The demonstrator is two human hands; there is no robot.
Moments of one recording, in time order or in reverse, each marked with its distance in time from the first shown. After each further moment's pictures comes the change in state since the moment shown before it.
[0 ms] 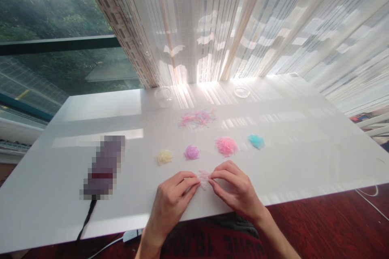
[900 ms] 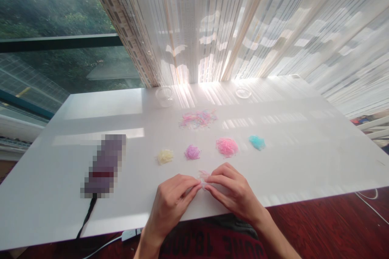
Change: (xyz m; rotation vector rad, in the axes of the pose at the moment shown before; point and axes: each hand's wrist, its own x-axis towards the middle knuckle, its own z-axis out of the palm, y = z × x) left_hand 0.002 0.004 -0.002 -0.045 0.027 0.043; right_hand -0.004 0.003 0.002 -0.033 -0.090 -0.048
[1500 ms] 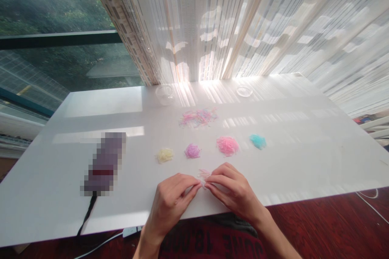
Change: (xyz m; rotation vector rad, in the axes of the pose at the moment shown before) left_hand -0.004 -0.002 0.001 -0.007 0.001 -0.003; right_hand 0.001 0.000 0.002 -0.010 0.015 -0.048
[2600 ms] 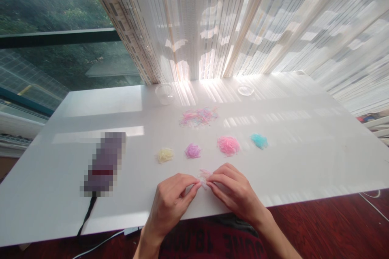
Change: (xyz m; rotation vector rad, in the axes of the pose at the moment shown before) left_hand 0.000 -0.001 0.000 0.006 -0.005 -0.050; right_hand 0.001 0.000 0.000 -0.022 -0.014 -0.004
